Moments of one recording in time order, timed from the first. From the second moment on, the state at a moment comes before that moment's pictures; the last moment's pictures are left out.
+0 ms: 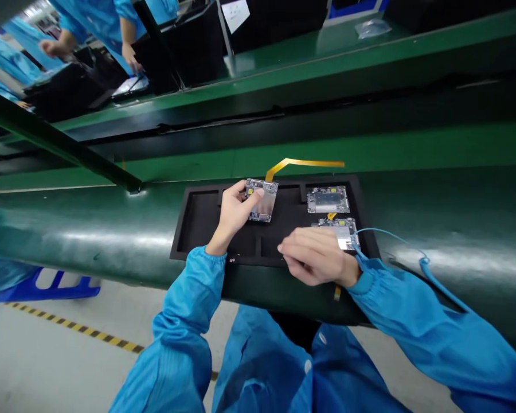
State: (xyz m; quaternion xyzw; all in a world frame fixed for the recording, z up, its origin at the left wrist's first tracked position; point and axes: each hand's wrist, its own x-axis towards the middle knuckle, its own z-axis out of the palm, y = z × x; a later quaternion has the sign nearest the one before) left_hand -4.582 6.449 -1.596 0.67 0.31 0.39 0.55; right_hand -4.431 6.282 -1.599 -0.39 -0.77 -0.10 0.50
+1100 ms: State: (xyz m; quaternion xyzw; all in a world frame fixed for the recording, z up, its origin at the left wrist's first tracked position) left_hand -4.587 6.440 -1.600 0.76 0.14 0.38 0.51; right_hand -4.402 6.313 -1.597 -0.50 -0.28 0.43 0.70
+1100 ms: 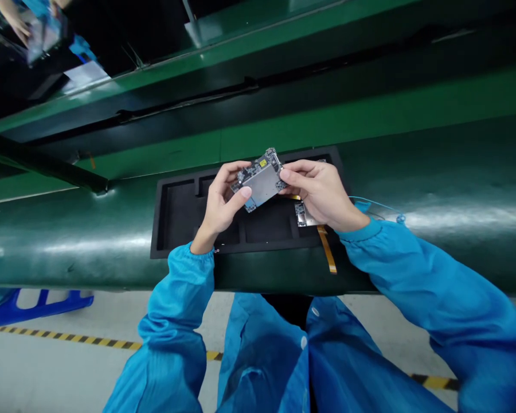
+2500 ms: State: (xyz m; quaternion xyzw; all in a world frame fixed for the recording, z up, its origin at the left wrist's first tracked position) left_hand -4.582 6.430 -1.601 0.72 0.19 0.31 0.59; right_hand -4.398 6.315 -1.599 -0.51 -0.35 0.39 0.68
